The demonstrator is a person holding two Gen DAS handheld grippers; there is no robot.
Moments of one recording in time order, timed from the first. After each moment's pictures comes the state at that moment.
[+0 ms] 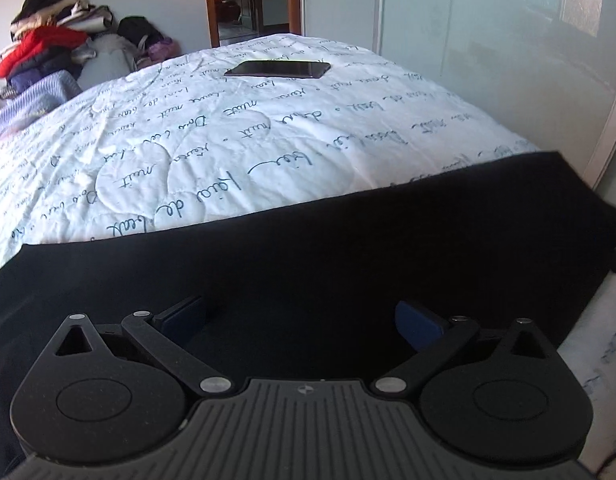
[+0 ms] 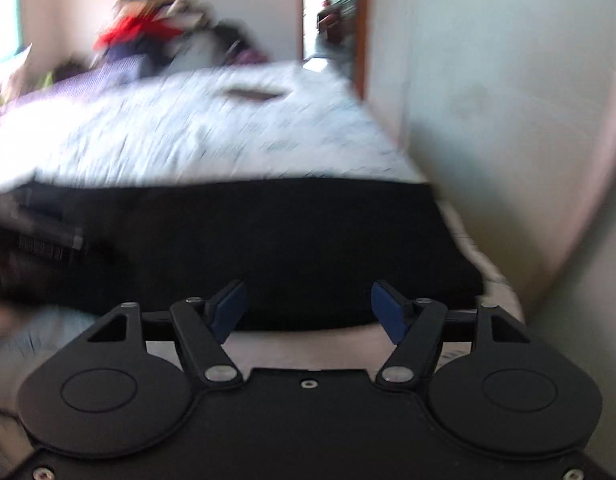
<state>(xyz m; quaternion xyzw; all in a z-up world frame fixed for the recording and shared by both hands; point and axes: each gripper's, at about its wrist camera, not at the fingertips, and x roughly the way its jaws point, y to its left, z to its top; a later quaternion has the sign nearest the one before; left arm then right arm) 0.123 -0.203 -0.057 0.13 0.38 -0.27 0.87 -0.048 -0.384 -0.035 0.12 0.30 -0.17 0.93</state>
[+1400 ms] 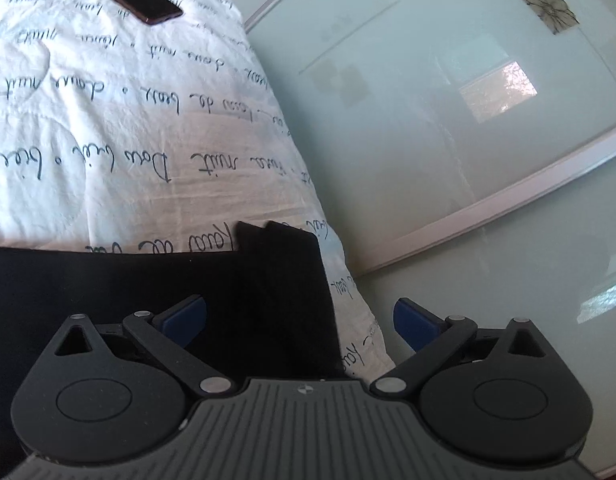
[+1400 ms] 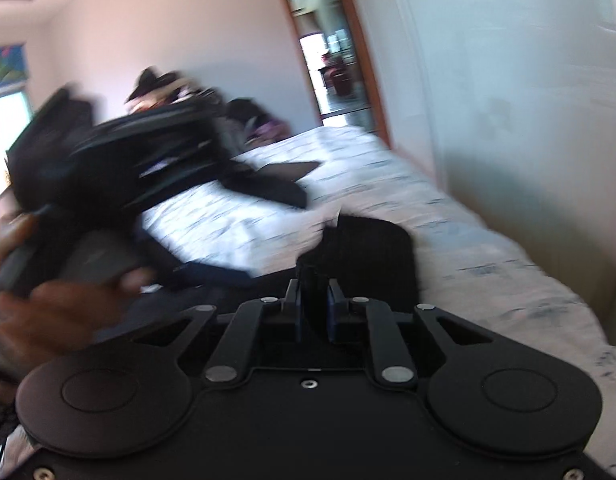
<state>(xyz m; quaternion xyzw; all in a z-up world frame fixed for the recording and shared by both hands) 0.187 -0.298 -0.034 -0.16 0.54 -0.46 0.69 -0.018 -0.349 -0.024 0.16 0.23 -0.06 0.96</state>
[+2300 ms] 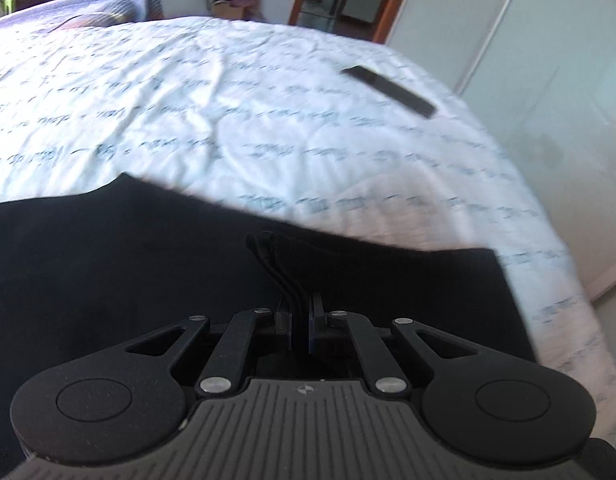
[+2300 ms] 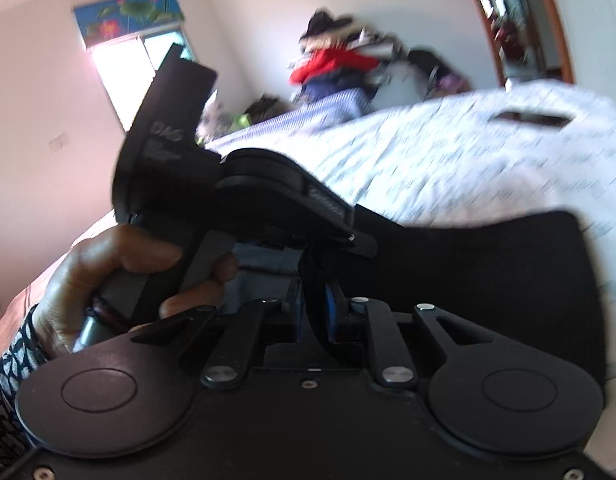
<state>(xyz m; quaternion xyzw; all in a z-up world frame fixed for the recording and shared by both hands) 0.174 -0.094 -0.033 -0.02 0.45 -0.20 0.87 0.047 -0.205 -0.039 0.17 0.27 0.21 0.92</state>
